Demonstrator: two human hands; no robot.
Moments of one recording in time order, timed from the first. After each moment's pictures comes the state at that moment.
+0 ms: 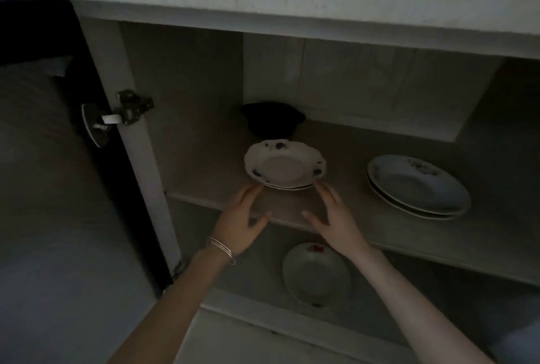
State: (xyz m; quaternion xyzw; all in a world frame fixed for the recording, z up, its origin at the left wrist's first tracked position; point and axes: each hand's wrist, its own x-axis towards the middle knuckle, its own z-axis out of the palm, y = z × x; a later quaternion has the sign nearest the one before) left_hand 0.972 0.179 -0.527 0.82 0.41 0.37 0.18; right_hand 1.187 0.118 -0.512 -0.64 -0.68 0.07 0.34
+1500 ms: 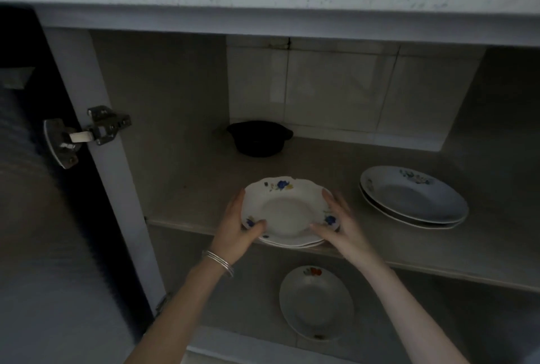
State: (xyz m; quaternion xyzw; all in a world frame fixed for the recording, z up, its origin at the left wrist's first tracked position) left_hand 0.992 0.200 -0.521 0.72 0.40 0.43 0.37; right_hand 1.201 0.113 -0.502 -0.65 -0.58 0.24 0.43
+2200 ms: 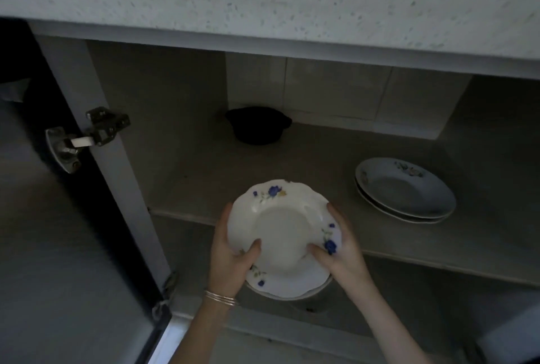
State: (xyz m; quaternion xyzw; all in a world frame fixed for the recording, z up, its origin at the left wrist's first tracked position) left_hand 0.981 0.132 -0.523 0.60 0.41 0.53 0.44; right_hand 1.172 0.063 -0.497 -0.61 -0.51 0.28 0.53
